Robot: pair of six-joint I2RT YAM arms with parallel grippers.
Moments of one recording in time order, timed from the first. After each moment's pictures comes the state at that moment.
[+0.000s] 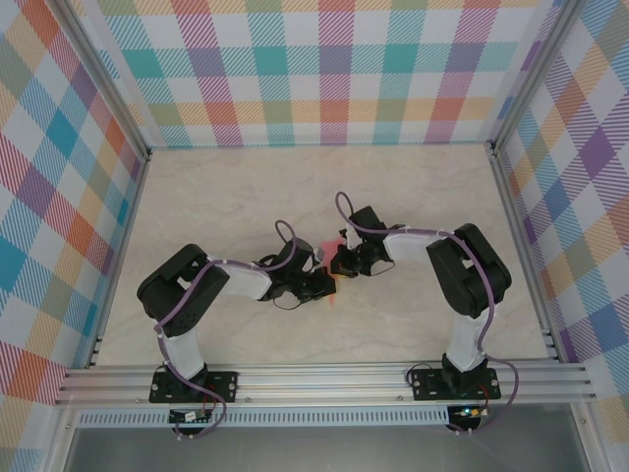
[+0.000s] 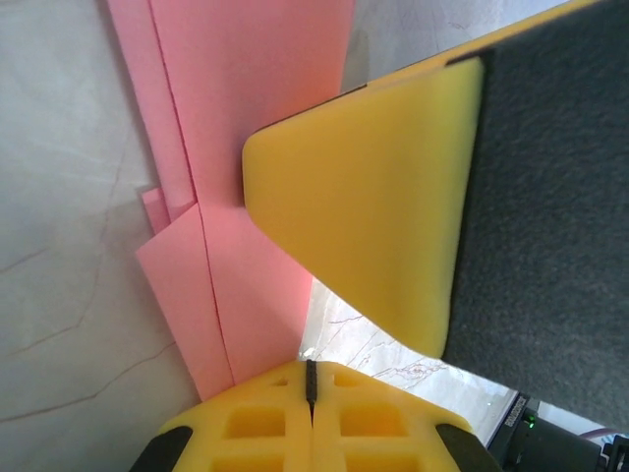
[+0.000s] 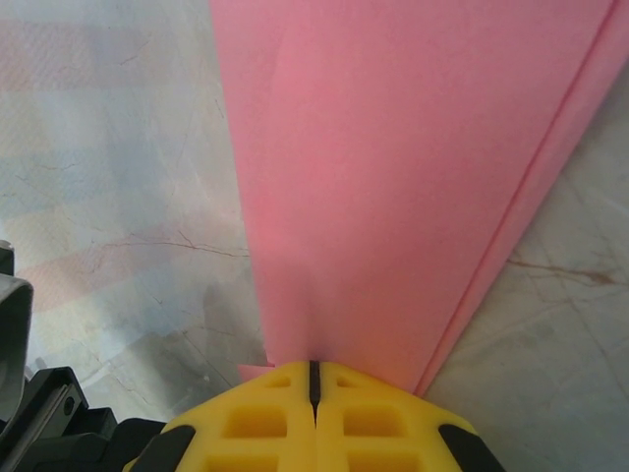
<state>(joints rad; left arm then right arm) -0.74 1.81 0.75 0.23 0.47 -0.97 0.55 1.88 1.02 -0.28 -0.53 0.62</state>
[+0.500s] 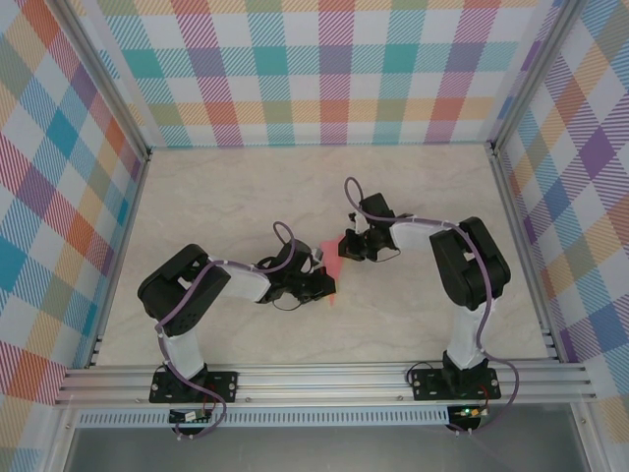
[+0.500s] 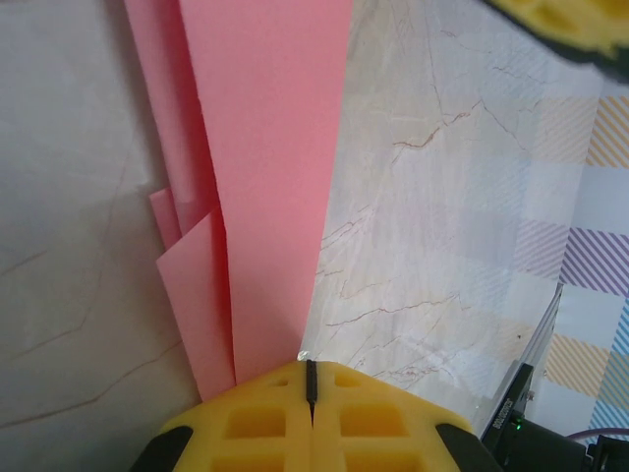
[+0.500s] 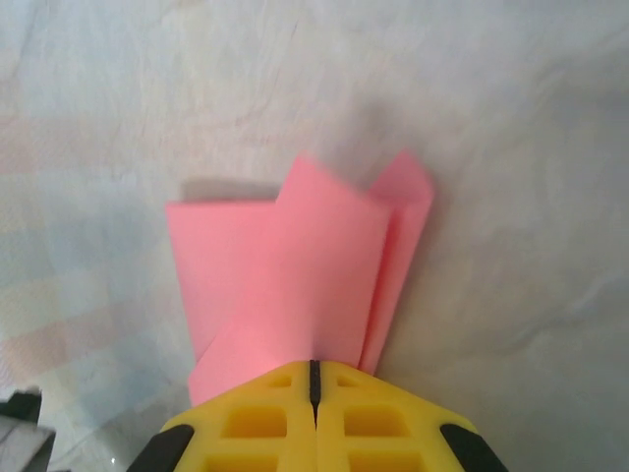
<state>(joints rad) -0.74 1.82 0.73 0.29 0.48 -1.00 0.45 1.94 1.12 -0.27 -0.48 0.55</state>
